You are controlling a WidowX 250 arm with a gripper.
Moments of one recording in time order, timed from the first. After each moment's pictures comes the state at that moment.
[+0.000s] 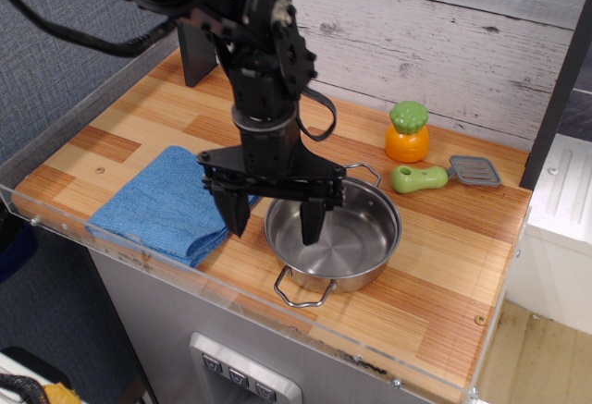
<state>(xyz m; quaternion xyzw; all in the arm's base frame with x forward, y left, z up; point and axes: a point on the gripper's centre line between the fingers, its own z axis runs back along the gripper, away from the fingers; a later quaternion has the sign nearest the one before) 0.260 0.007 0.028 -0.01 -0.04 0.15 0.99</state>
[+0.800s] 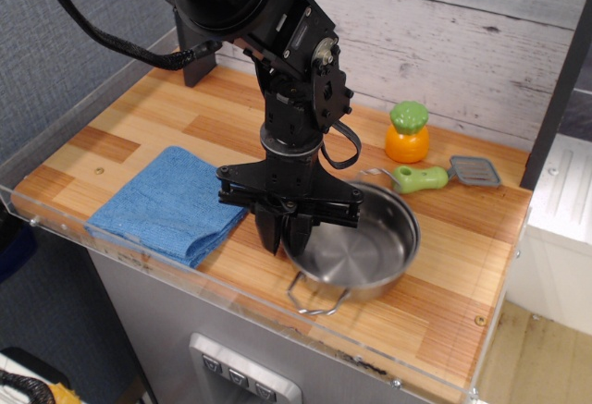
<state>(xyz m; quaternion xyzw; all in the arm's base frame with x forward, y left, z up) 0.260 0.000 0.015 0.04 -0.03 0.15 0.99</state>
